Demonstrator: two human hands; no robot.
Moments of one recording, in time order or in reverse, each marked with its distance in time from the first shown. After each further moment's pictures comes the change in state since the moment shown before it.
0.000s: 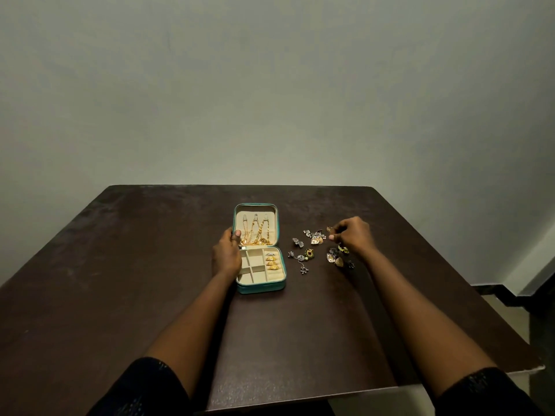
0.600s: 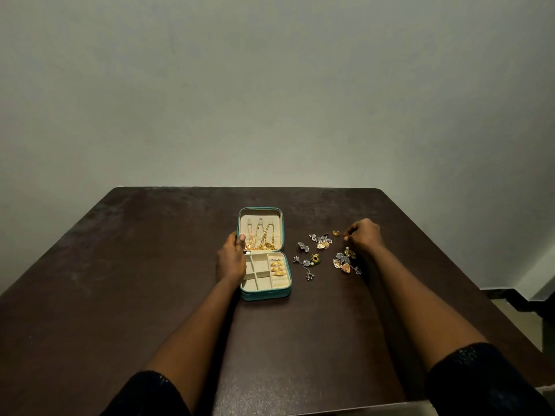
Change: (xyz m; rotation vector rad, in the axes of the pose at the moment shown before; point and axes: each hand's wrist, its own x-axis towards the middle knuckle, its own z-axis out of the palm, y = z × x) left_hand 0.001 -0.001 0.001 0.017 -0.007 -0.002; right_hand 0.036 0.020 0.003 -0.098 0.016 0.104
